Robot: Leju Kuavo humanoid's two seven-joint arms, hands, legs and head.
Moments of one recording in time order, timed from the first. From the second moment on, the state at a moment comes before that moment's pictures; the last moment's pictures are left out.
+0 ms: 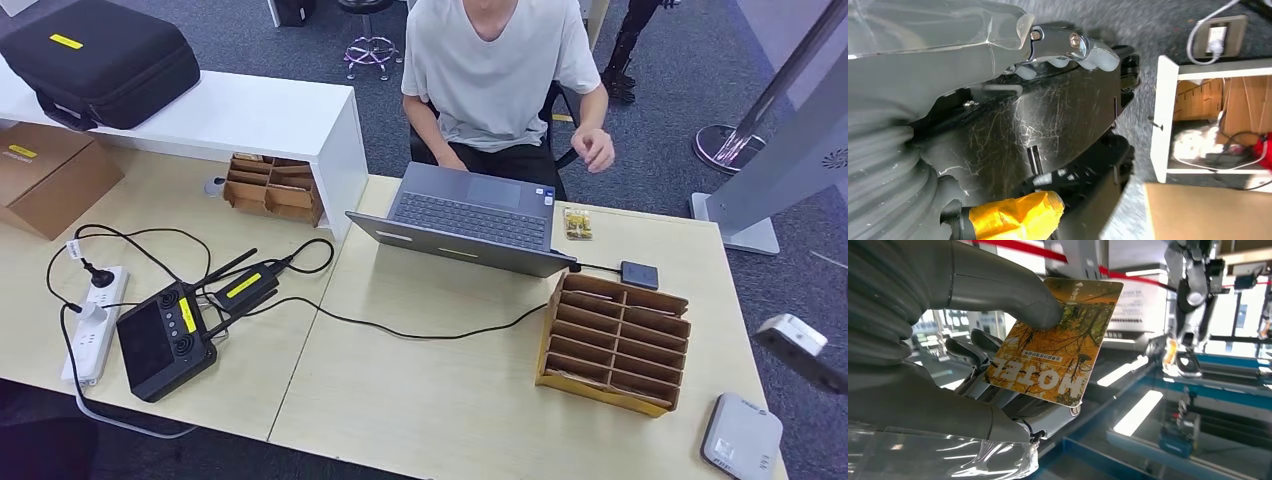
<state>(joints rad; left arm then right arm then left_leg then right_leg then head) 0.06 0.29 -1.41 -1.14 1.46 0.58 -0.45 -0.25 -0.63 0.08 -1.53 1.05 -0.26 -0.06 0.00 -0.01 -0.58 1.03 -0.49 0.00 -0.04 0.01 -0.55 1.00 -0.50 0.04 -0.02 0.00</state>
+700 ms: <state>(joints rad) 0.04 0.30 -1.44 -1.14 1.35 0.56 -0.40 -0.85 -0.32 0.63 -1.09 1.15 -0.29 0.07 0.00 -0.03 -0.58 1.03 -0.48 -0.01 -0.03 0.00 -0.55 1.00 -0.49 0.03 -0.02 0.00</state>
